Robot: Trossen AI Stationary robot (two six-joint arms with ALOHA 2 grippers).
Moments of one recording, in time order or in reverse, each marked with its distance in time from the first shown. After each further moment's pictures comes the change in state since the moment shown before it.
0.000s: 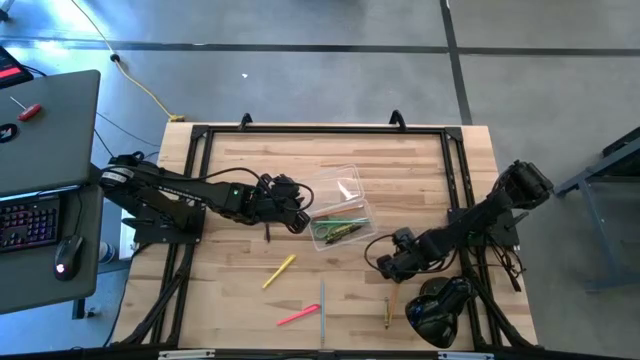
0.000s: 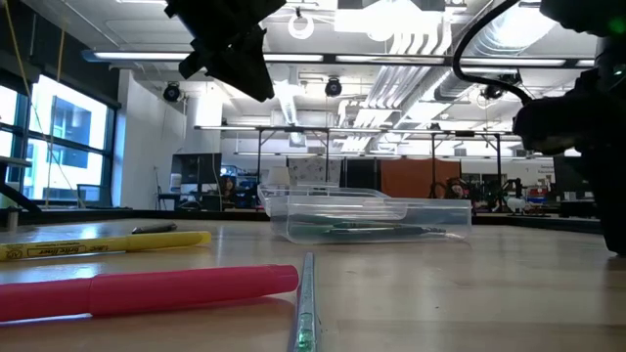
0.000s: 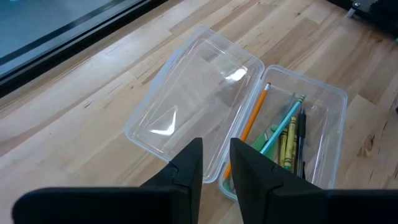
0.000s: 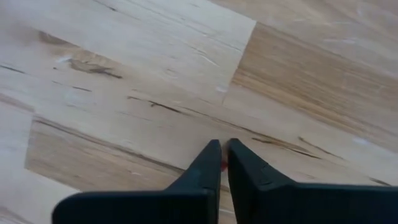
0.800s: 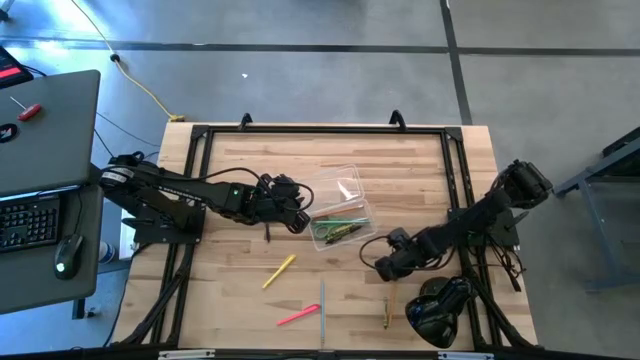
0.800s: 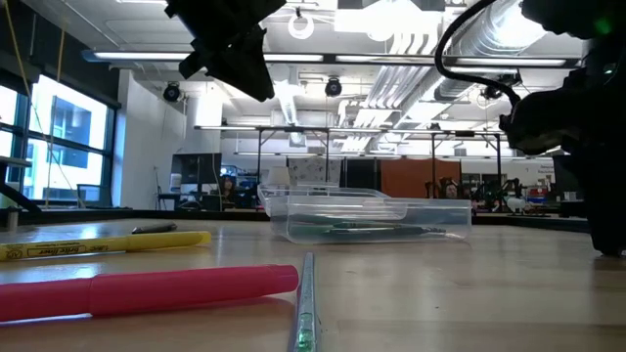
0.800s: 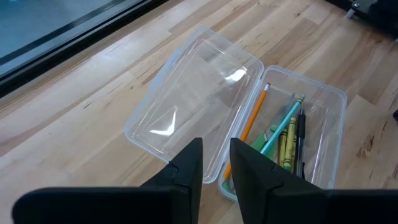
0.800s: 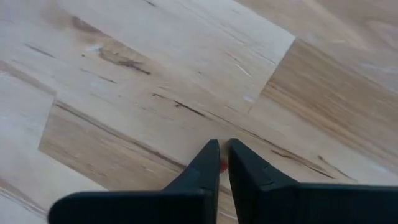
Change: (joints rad) left arm 0.000 0.000 0.000 0.002 0.000 0.000; right arm -0.025 -0.001 0.003 0.029 -0.021 -0.164
